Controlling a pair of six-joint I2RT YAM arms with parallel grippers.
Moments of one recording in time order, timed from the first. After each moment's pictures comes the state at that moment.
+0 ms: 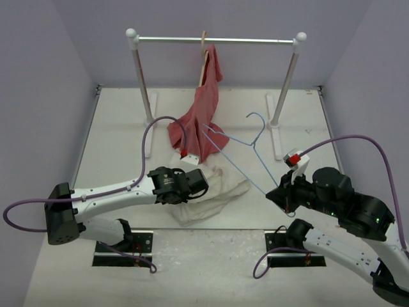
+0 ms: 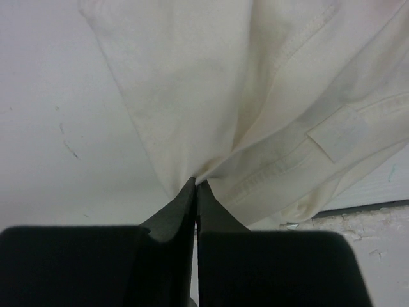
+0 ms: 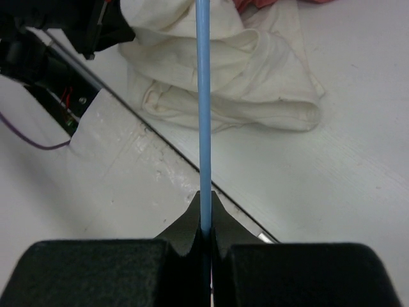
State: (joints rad) left arm -1.16 1.32 1.03 -1.03 -0.55 -0.80; right arm 0.86 0.55 1.10 -1.12 -0.04 0.35
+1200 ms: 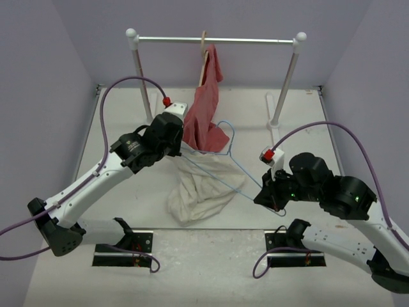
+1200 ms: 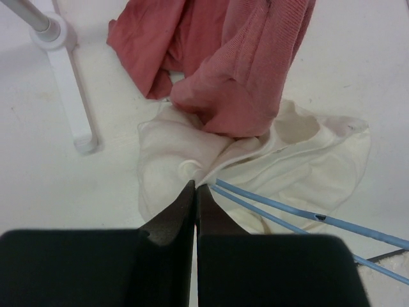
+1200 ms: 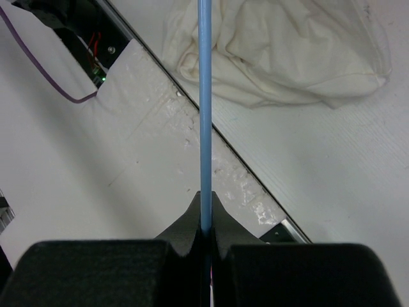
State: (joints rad) left arm -0.79 1.26 1.36 -0.85 -0.38 -0.36; right arm 0.89 0.76 1.19 -1.16 -0.21 0.30
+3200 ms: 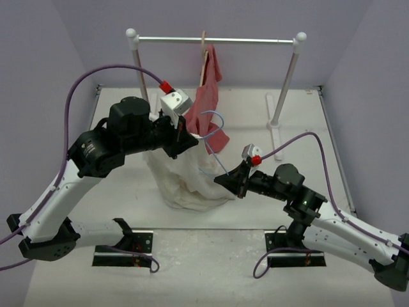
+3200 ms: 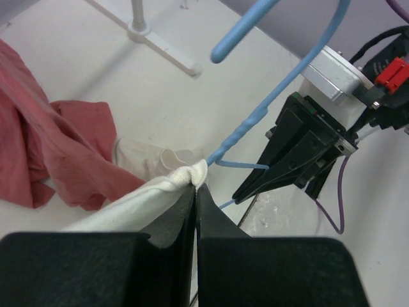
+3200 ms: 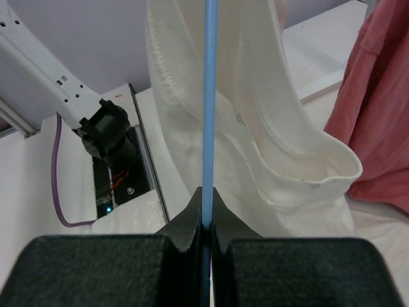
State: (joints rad) left arm -0.84 1.20 1.71 -0.90 0.19 -0.16; right arm 0.94 0.73 0.60 0.08 -0.28 0.23
